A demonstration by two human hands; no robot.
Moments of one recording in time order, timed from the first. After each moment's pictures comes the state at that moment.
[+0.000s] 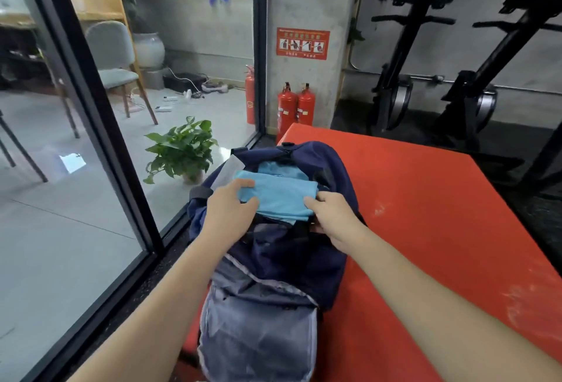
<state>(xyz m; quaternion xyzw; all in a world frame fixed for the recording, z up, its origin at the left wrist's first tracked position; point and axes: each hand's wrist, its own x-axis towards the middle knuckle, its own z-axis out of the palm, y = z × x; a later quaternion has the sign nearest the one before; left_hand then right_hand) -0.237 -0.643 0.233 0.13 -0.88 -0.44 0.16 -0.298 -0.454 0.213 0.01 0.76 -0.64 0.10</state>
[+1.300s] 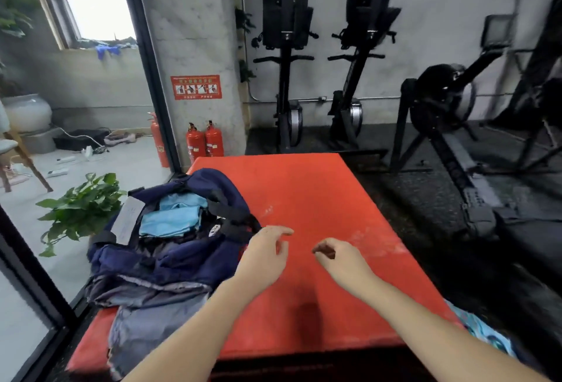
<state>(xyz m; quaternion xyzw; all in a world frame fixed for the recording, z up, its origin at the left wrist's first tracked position) -0.156 -0.402 0.217 -0.21 -0.90 -0.37 0.12 -0.117 -0.212 0.210 0.01 0.92 -0.39 -0.05</state>
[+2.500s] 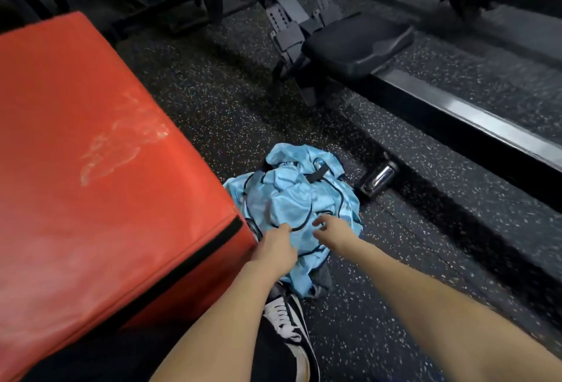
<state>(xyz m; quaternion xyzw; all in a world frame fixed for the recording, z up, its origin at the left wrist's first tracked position) -0.016 -0.018 -0.045 -0.32 -0.88 -0.14 -0.33 0.074 0.129 -0.099 0.41 0.78 -0.45 0.13</state>
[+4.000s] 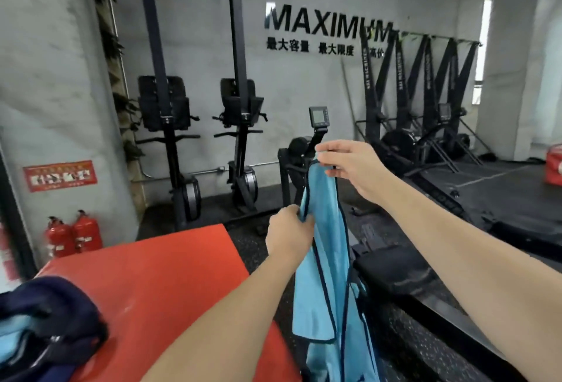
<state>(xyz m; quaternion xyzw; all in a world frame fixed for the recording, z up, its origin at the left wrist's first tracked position) -0.045 -0.042 0.396 -0.26 -0.82 -0.50 0.09 0.030 0.090 0.506 0.02 0.74 -0.59 -0.32</state>
